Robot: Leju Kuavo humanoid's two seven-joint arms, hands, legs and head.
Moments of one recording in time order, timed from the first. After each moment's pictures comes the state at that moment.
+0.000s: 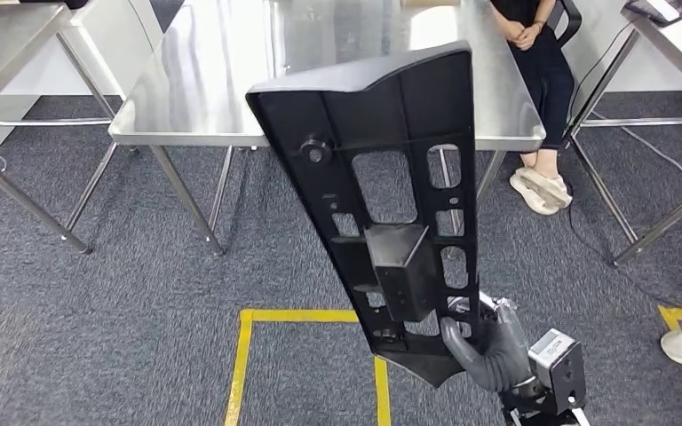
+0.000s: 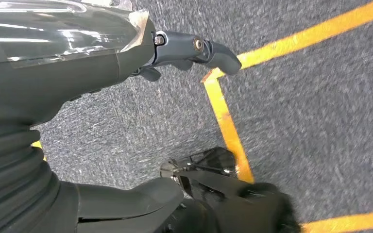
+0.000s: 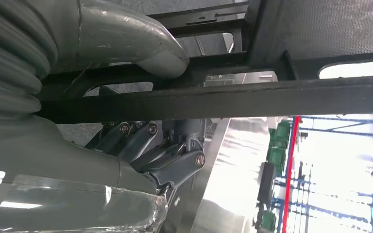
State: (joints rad) left arm -0.06 0.05 -0.77 -0.18 0.65 0.19 -0.37; right arm 0.15 -0.16 0.19 -1.86 -0.09 0.18 -0.26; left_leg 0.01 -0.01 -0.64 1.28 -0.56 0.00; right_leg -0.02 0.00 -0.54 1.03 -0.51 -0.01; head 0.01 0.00
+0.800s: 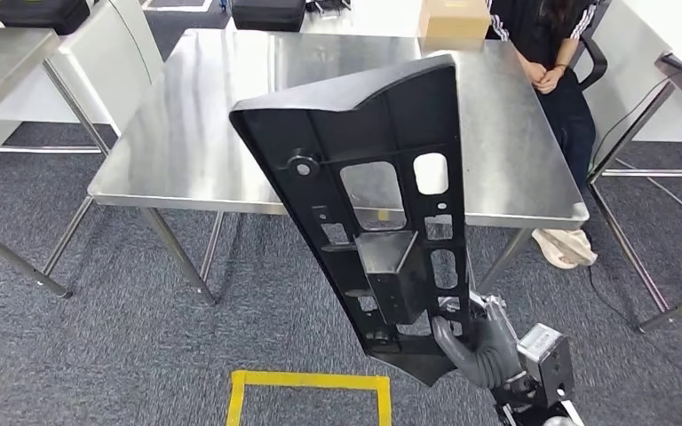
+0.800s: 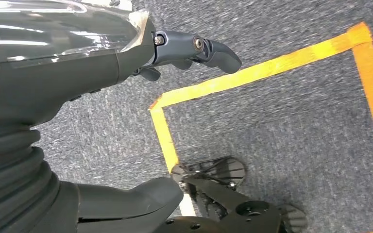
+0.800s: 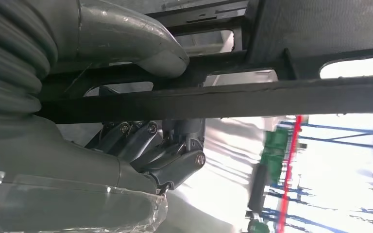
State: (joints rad) left arm -0.03 0.06 -0.77 -0.18 0.66 0.20 -0.38; right arm 0.12 -0.17 0.22 -1.81 -0.10 0.19 -0.27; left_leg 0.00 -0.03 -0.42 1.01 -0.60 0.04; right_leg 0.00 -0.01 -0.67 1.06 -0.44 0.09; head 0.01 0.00
